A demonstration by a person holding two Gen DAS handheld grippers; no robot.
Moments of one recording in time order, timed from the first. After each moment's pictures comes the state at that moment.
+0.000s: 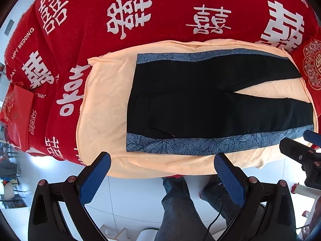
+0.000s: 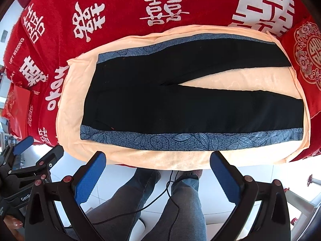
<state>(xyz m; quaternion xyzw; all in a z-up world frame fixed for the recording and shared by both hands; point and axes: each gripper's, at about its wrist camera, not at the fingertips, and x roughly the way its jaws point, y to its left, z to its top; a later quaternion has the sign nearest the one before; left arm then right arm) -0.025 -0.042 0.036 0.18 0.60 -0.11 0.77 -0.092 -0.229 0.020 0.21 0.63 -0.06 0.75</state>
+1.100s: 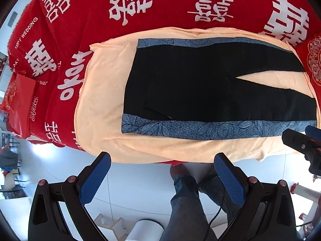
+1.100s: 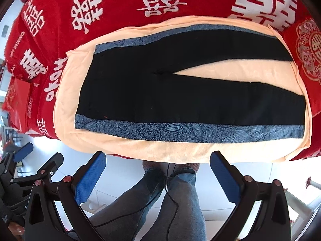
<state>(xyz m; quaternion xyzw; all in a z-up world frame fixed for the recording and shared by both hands) -0.053 -0.041 0.015 0.18 0.62 -0.09 0.75 -0.109 -0.239 -0.003 0.21 0.65 -0.05 0.73</state>
